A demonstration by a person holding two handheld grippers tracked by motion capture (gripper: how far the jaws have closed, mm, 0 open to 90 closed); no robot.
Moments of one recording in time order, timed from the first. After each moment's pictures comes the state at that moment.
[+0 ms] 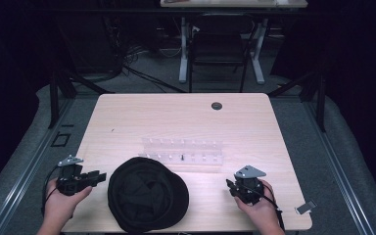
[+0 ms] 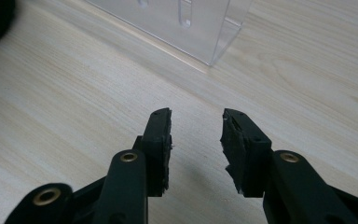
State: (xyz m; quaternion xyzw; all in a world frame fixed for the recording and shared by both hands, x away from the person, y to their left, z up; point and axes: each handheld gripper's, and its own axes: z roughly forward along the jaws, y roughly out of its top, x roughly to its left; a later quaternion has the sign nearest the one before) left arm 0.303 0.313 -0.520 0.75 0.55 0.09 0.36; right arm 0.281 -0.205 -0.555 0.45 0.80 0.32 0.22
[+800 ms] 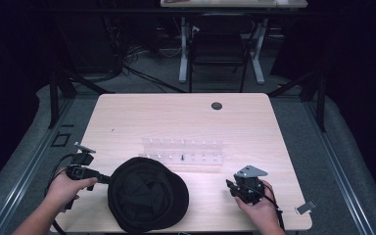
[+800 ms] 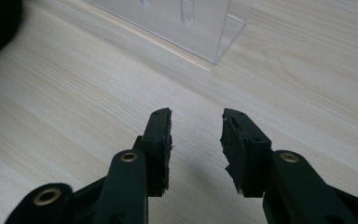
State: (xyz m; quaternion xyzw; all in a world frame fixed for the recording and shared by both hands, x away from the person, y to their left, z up) left arm 0.343 0.301 -0.518 0.76 0.59 -0.08 0.24; right arm 0.281 -0.207 -0.556 0.46 0.80 0.33 0.21
